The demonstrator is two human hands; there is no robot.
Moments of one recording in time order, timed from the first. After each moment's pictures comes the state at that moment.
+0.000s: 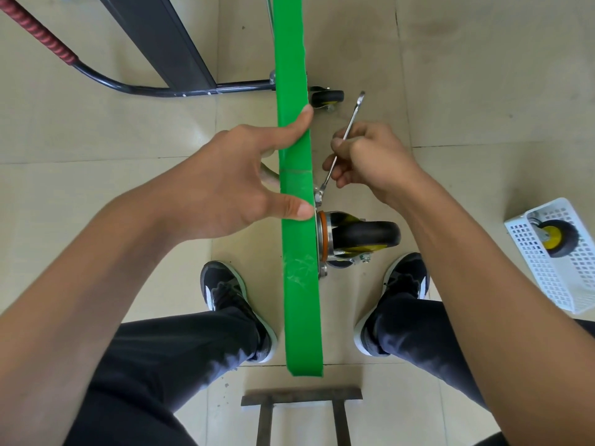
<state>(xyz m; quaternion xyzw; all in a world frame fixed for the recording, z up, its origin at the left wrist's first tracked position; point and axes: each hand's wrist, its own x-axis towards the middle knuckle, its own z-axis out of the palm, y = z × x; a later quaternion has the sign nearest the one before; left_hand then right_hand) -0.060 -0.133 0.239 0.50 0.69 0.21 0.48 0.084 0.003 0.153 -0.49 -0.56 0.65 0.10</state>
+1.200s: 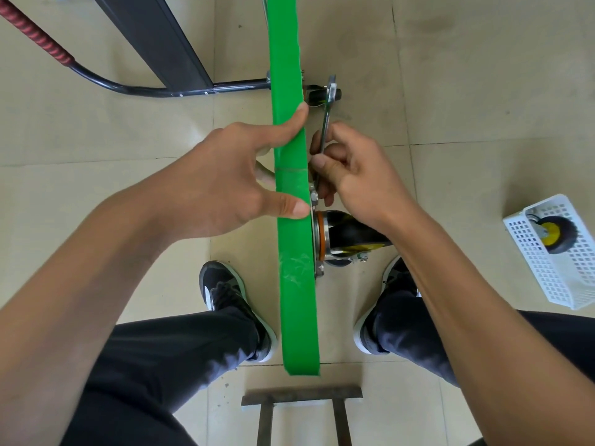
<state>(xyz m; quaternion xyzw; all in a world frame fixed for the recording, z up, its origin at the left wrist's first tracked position) -0.060 -0.132 0.236 0.50 0.69 0.22 0.47 0.100 -0.034 0.160 -0.34 -0.69 0.61 0.17</state>
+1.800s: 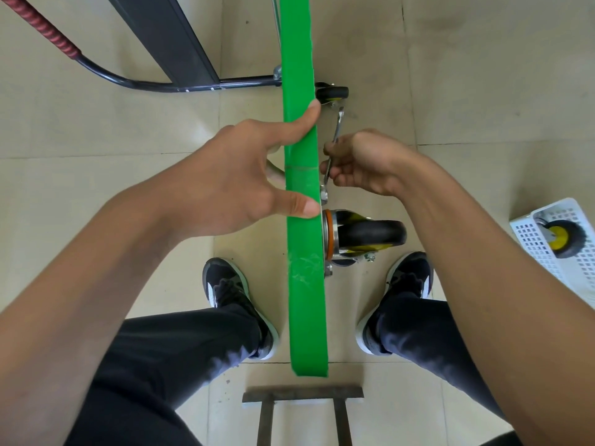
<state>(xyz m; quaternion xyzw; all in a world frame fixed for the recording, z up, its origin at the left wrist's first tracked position) -0.060 -0.133 0.236 0.50 0.69 0.22 0.48 0.075 0.020 0.132 -0.48 -0.45 0.75 -0.01</state>
